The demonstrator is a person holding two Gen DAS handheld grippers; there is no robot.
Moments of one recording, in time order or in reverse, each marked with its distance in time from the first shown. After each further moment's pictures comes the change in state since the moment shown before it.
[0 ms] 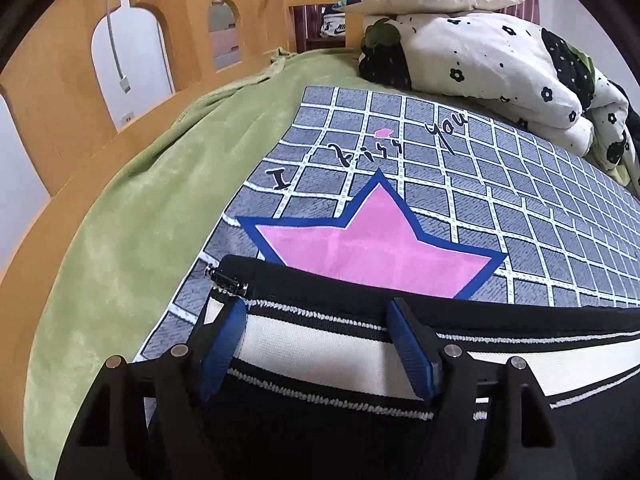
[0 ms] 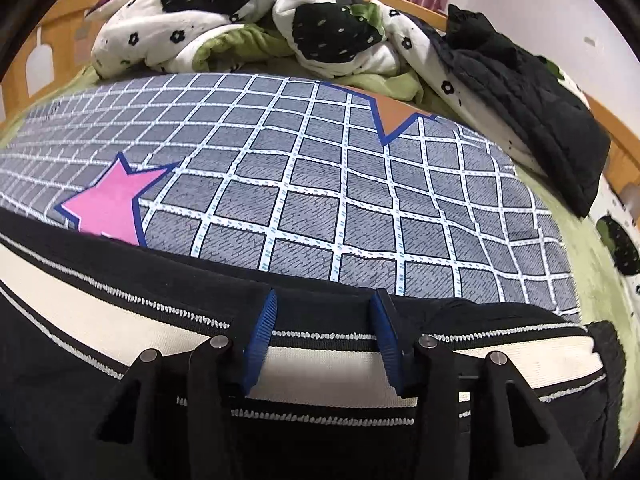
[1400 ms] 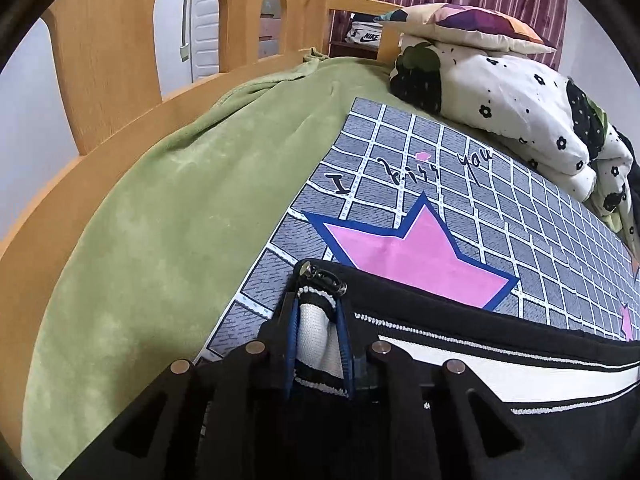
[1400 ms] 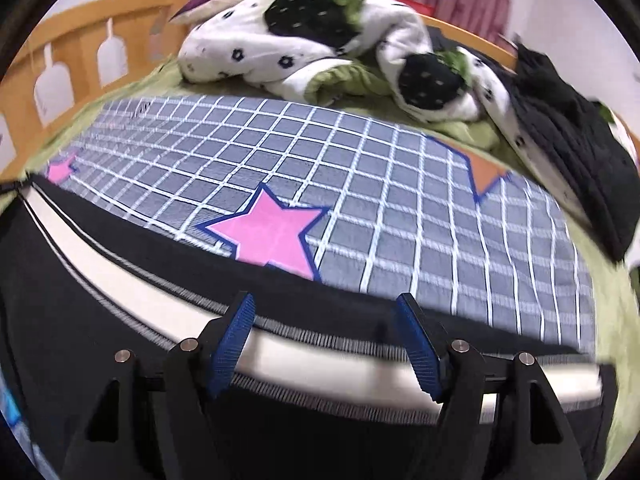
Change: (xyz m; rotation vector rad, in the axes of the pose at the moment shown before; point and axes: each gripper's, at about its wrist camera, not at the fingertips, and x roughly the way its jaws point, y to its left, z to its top) left arm -0.017 0.052 -0.007 -0.133 -0.020 -0.062; right arm -0.063 0.075 0.015 -0.155 -0.036 0.192
